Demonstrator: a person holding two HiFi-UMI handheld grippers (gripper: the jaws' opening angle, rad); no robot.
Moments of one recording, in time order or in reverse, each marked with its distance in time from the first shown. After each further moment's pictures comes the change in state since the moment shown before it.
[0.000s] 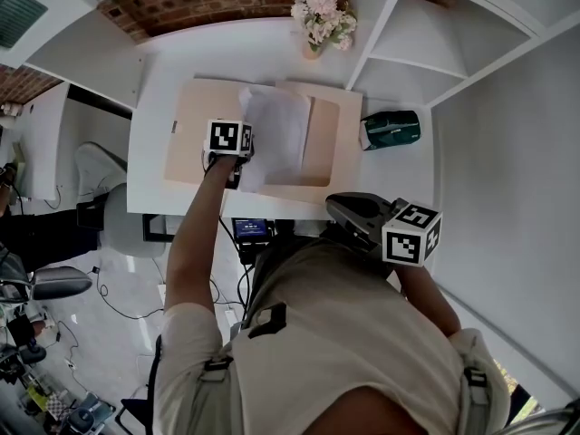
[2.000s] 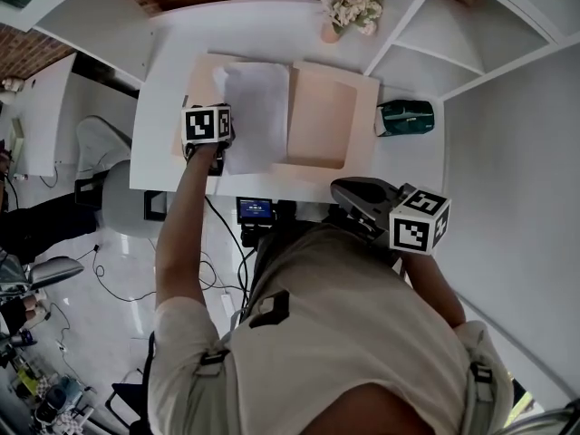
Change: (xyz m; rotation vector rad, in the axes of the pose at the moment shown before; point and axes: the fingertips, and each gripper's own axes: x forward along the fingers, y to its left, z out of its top) left arm -0.053 0.071 -0.015 -0.088 -0.106 0.088; right arm 0.020 0.017 -0.006 -0.042 0.050 0.017
